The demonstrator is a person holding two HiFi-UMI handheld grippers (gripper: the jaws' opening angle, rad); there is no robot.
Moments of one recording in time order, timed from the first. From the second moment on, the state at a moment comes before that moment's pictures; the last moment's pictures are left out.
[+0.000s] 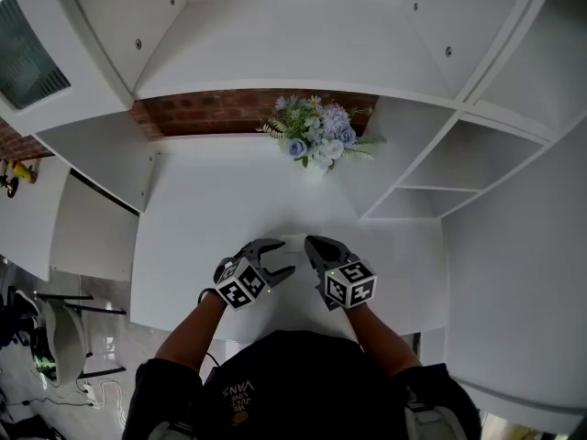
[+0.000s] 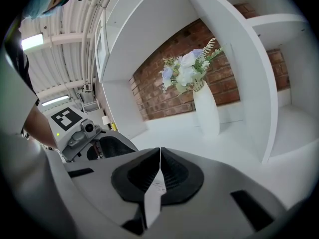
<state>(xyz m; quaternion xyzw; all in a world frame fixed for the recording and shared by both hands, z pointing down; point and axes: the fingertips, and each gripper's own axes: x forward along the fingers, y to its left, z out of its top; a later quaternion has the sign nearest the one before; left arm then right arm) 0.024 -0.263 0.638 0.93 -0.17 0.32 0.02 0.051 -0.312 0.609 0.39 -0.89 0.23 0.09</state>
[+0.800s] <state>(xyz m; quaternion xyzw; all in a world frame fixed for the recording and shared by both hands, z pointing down) 0.006 -0.292 0.622 0.92 -0.30 0.20 0.18 0.051 -0.304 0.624 0.39 -0.88 0.24 0.11</state>
